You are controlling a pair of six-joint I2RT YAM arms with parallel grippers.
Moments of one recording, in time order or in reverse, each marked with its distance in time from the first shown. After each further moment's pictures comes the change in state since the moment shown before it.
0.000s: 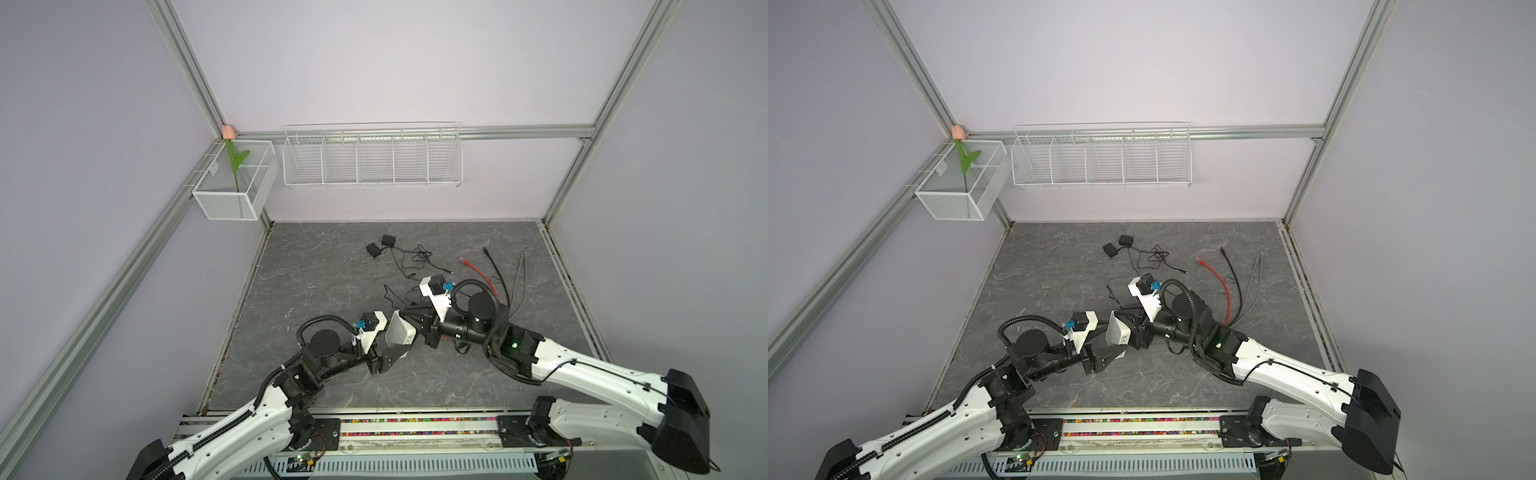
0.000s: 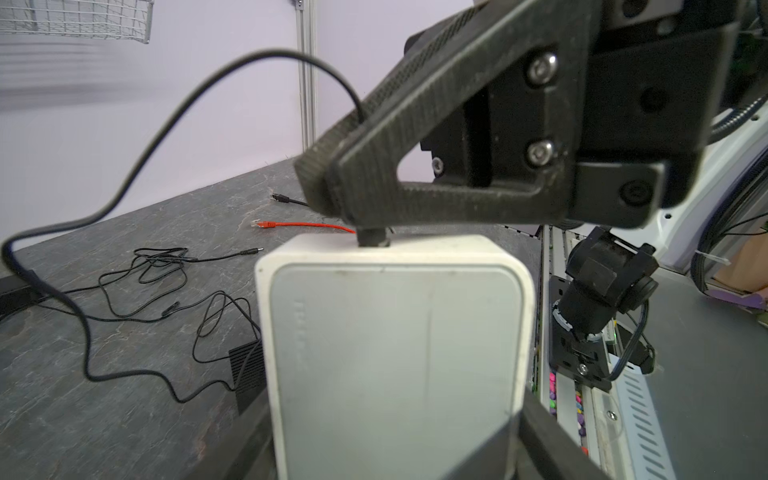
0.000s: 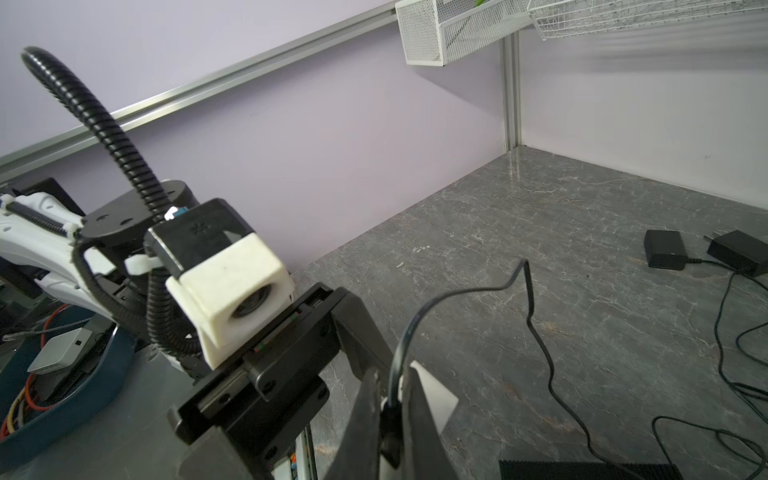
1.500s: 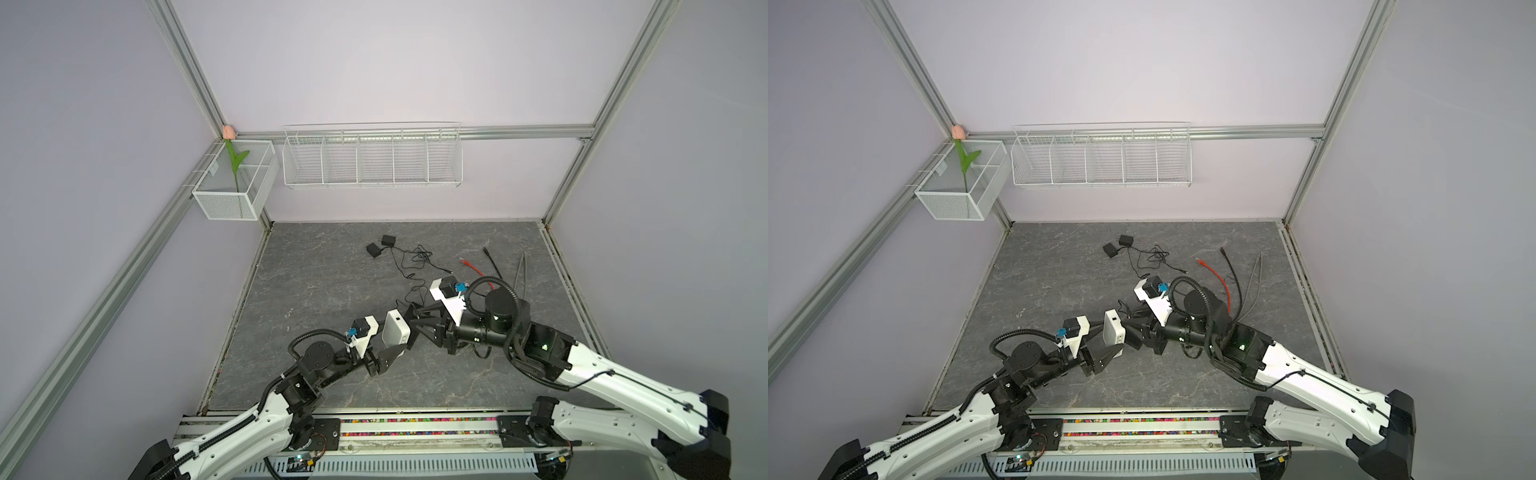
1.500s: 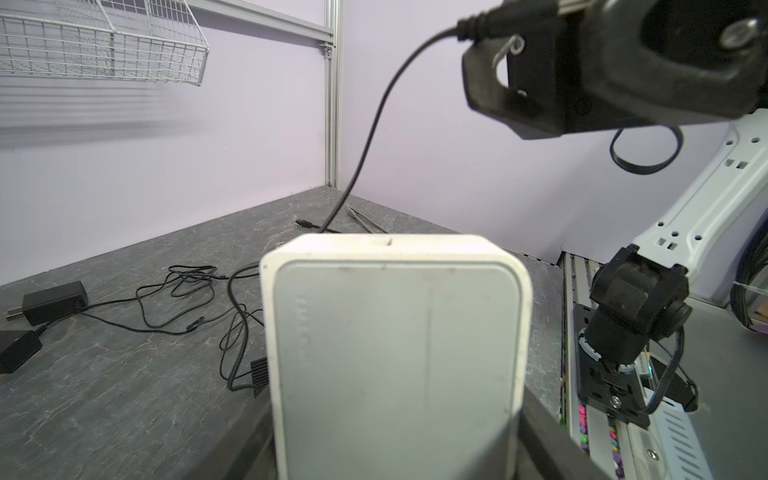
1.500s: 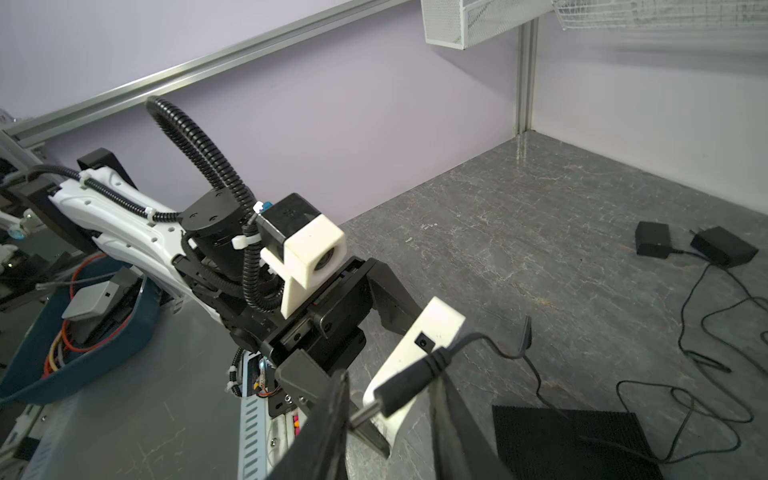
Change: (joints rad) left arm -0.007 -0.036 -0.138 0.208 -0.082 -0.018; right arm 0.007 -0.146 0.109 -0.348 0.005 -0.077
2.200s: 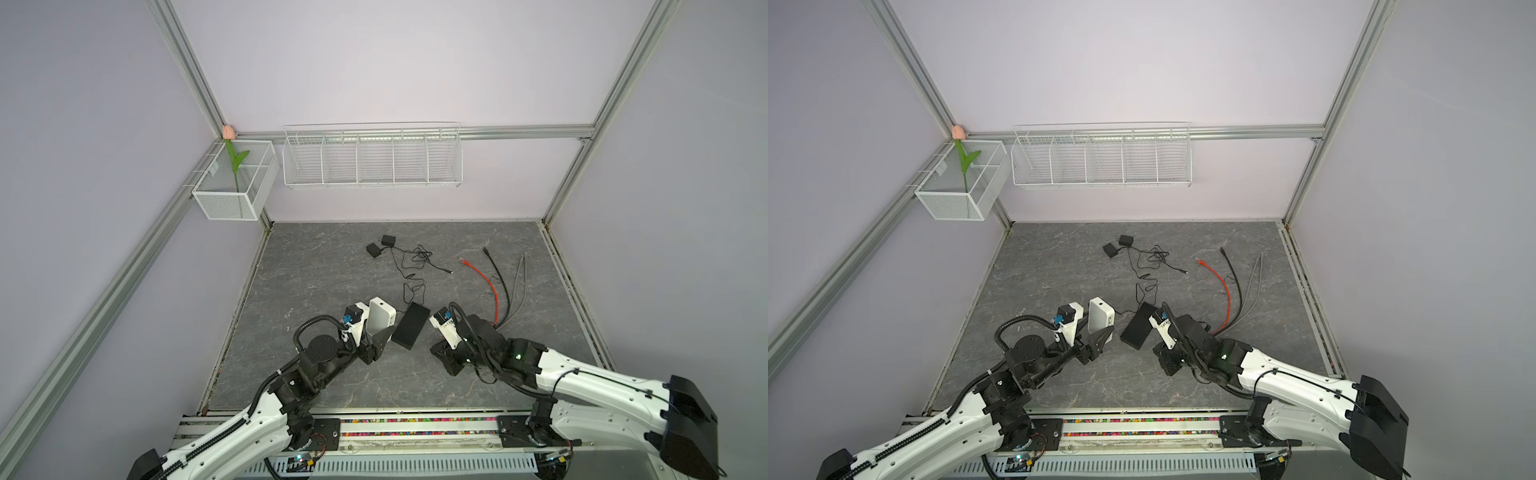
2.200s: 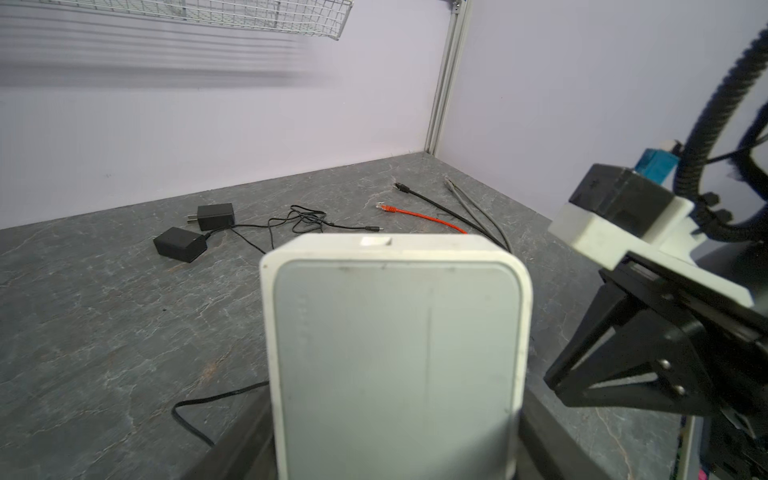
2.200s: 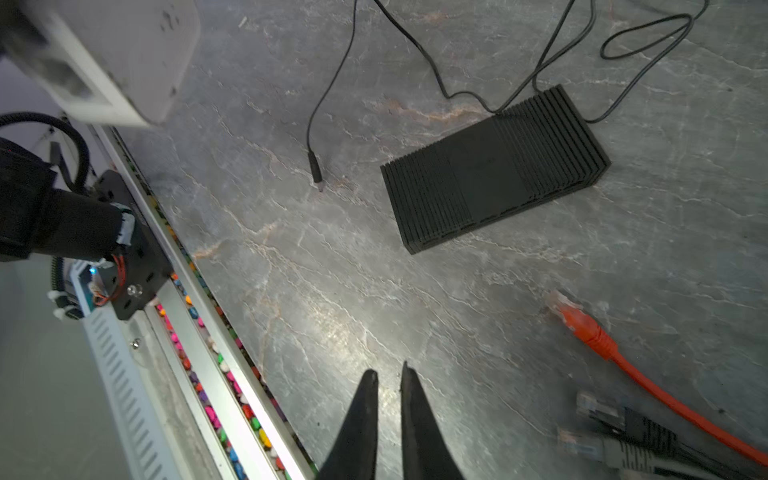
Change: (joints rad) left arm 0.000 -0.036 0.113 -0.307 -0.327 -0.062; right arm 0.003 0.066 -0.262 -0.189 0.193 0.161
